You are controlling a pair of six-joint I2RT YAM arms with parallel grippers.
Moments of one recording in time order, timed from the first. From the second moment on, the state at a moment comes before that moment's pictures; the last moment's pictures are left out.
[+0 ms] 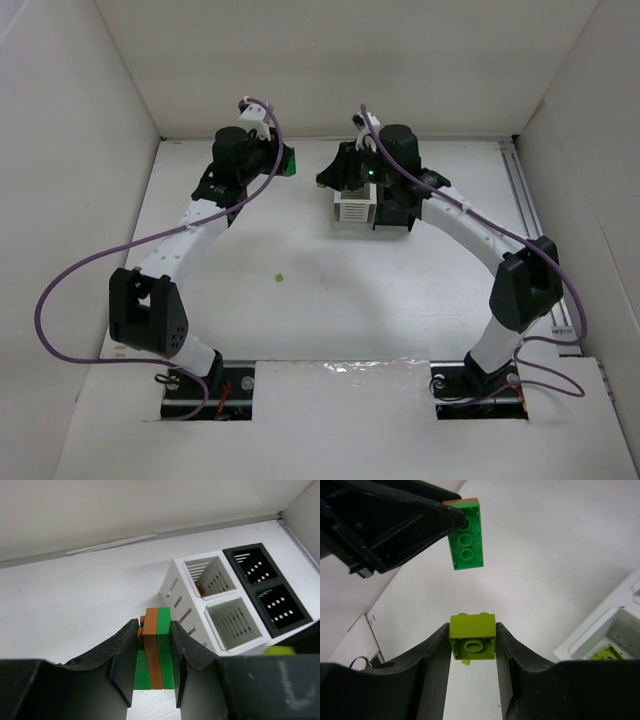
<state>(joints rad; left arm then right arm) -0.32 1.51 1.26 0.04 0.19 -0.21 0.55 1.73 1.49 -0.05 -0.43 0.41</state>
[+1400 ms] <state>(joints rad) -0.30 1.52 1.26 0.04 0.23 -0.19 0.38 1.80 1.45 -0.15 -0.53 0.09</state>
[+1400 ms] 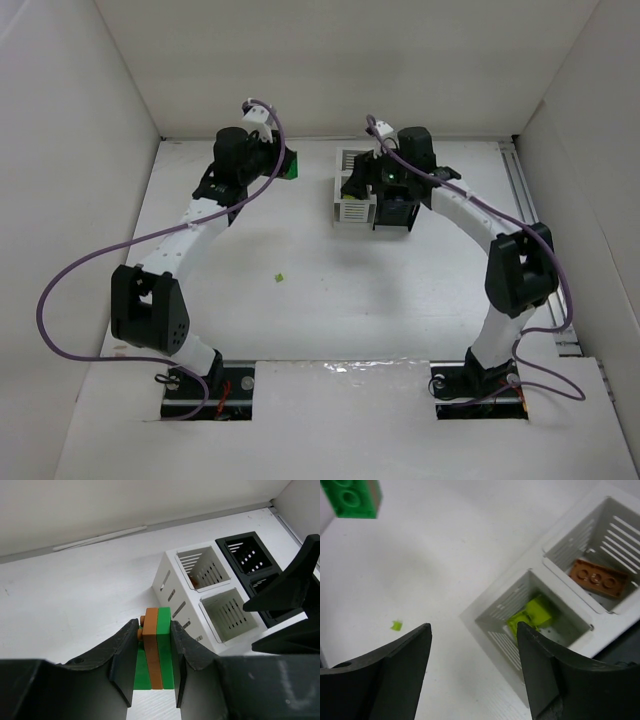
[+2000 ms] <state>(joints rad) -0.30 1.52 1.27 0.04 0.27 -0.38 0.54 1.78 1.52 0.10 -0.60 0.54</state>
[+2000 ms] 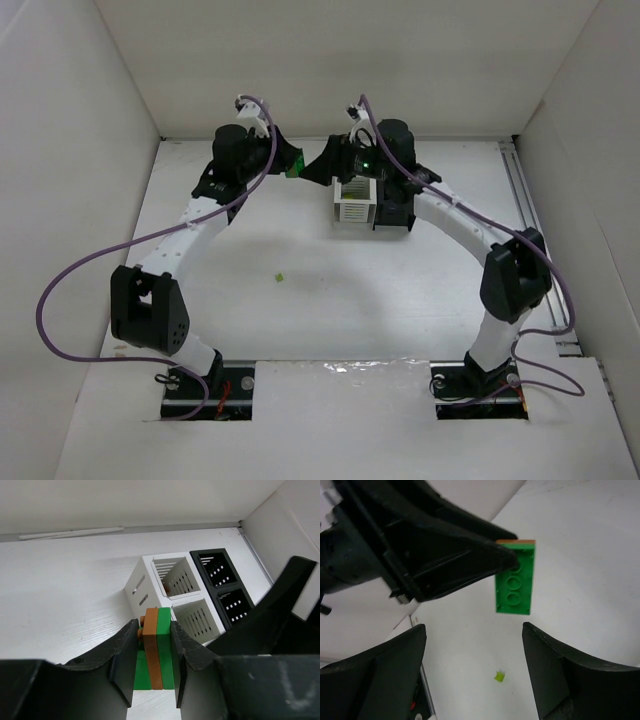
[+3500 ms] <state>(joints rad) -0.33 1.52 1.29 0.05 0.30 -0.38 0.59 1.88 1.60 0.08 -0.41 0.43</state>
